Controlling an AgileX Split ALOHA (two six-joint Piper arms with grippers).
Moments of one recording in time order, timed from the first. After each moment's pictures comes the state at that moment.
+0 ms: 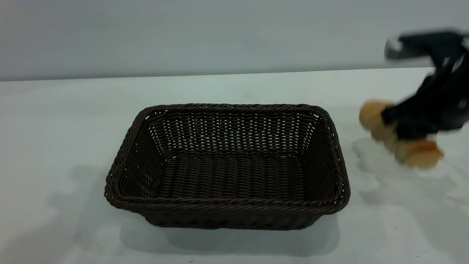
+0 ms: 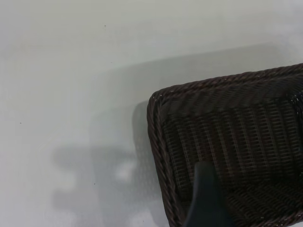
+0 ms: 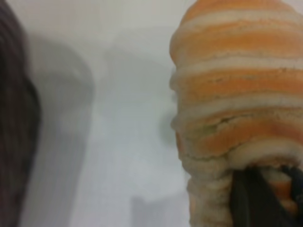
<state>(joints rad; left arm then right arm) -0.29 1.40 -1.18 -0.16 0.68 -0.05 0.18 1.87 -0.80 0.17 -0.02 -0.12</state>
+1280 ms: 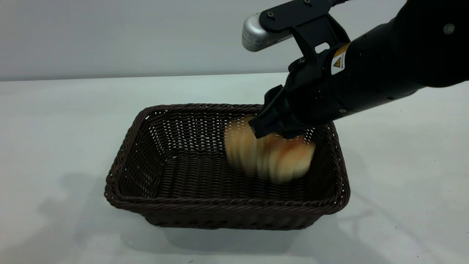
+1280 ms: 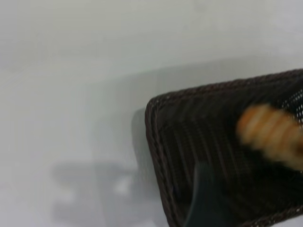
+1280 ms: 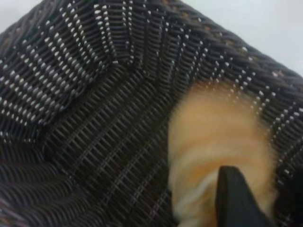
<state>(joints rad) -0.29 1.33 -1.18 -0.15 0.71 -0.04 0.66 1.82 -0.79 0.10 -0.29 -0.06</state>
